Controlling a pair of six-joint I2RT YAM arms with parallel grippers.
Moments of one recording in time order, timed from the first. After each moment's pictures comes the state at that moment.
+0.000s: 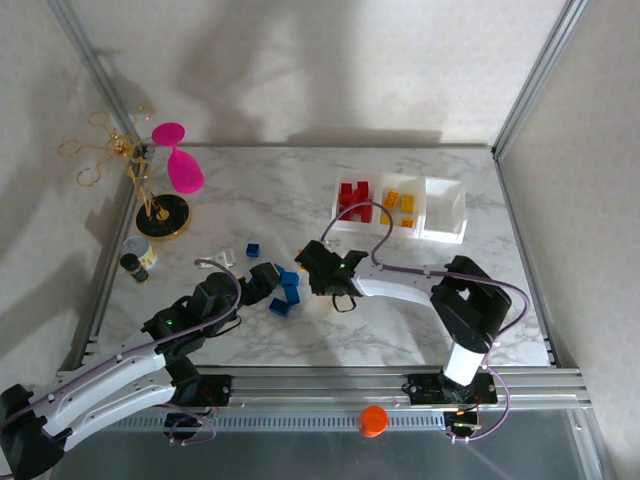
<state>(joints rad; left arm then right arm) -0.78 0.70 0.44 -0.28 -0.33 -1.00 0.98 1.72 1.09 -0.52 0.26 0.83</state>
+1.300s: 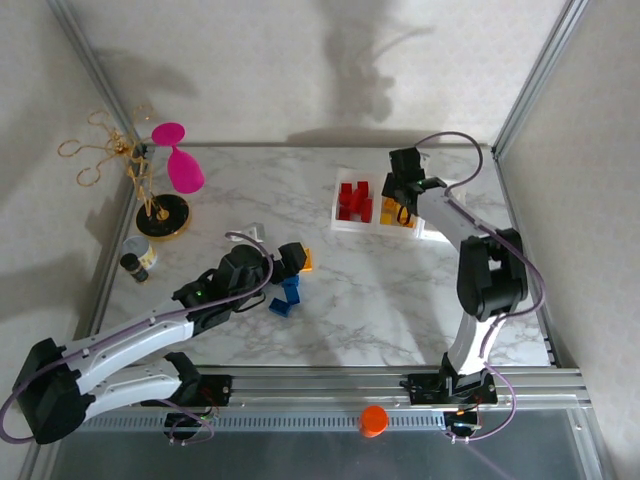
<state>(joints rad) -0.78 1.00 0.63 -0.09 -0.25 -0.91 0.34 1.79 1.38 -0.42 0.33 0.46</state>
